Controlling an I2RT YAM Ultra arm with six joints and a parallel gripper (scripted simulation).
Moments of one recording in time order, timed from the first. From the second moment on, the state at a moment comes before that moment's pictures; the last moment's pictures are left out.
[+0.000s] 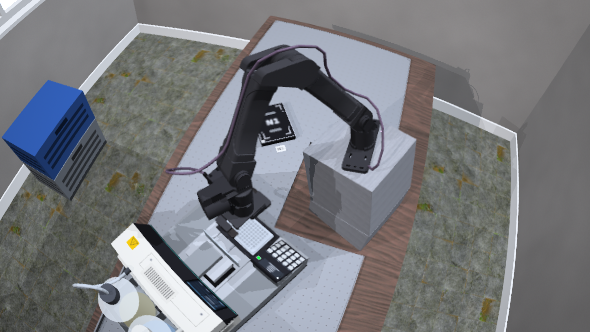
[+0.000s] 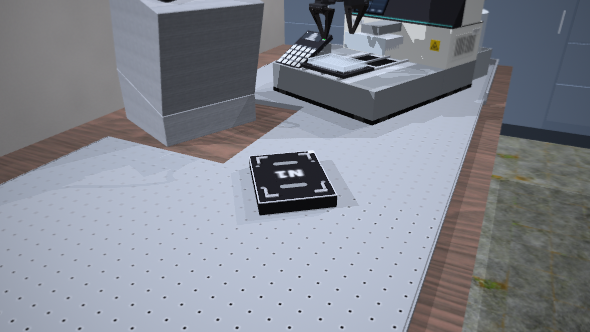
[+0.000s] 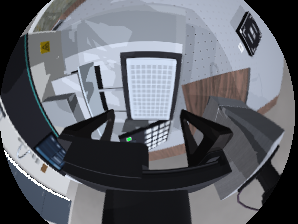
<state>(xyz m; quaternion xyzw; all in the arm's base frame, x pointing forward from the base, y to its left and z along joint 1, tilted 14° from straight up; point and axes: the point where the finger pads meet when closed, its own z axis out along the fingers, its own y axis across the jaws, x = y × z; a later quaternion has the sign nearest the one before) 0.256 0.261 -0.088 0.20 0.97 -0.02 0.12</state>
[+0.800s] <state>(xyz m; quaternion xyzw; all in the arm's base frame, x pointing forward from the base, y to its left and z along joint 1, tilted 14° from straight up) 0.249 0.259 -0.072 0.20 0.97 -0.03 0.12</state>
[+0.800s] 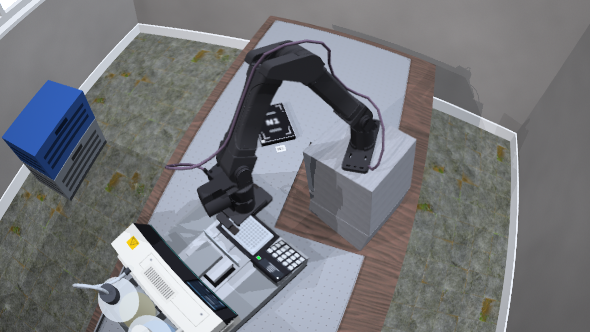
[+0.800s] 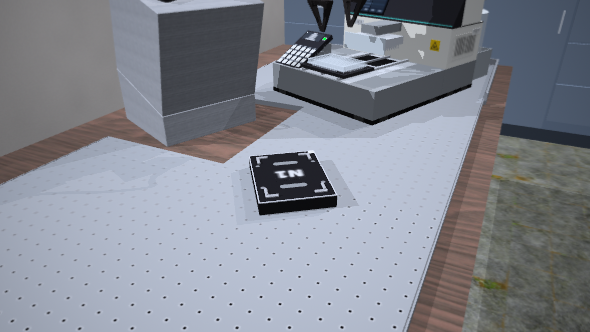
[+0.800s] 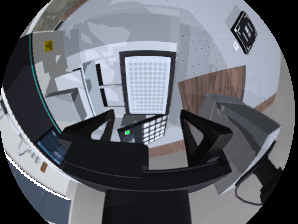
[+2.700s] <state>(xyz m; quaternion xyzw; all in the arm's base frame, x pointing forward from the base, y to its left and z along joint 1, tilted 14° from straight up) 0.150 0.259 -0.094 -0.12 0.98 -0.08 0.09</state>
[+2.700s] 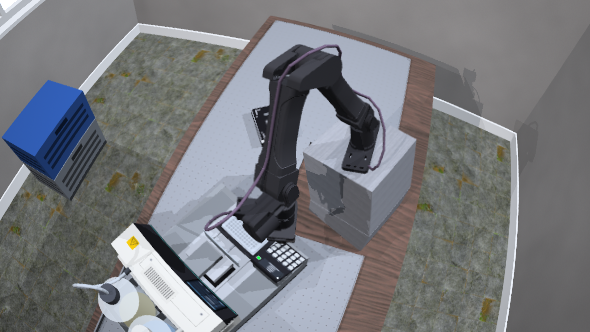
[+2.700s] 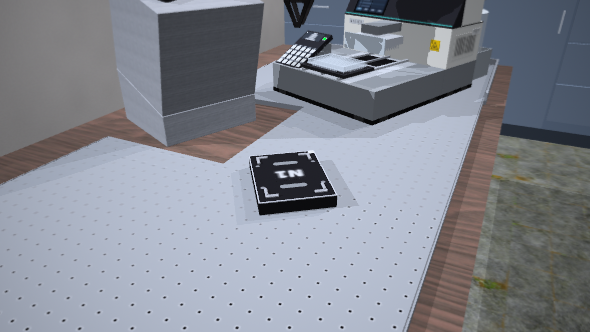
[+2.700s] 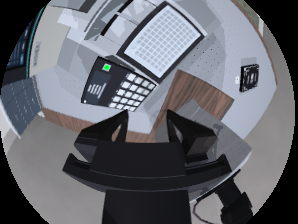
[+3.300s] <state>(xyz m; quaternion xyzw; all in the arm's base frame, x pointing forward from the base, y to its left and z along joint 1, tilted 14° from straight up) 0.154 0.262 -0.094 -0.19 0.97 -0.08 0.09</state>
